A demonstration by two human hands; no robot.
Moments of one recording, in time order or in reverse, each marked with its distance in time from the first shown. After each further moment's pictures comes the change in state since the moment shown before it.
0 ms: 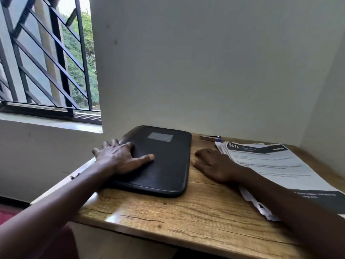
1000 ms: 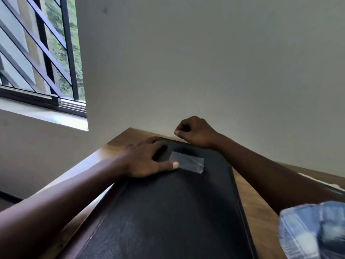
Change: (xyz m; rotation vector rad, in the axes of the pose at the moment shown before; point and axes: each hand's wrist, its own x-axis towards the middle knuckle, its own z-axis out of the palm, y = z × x) left_hand 0.143 0.061 0.030 -0.251 -0.122 0.420; right_hand 0.226 -0.004 -0.040 0.343 0.177 -0.194
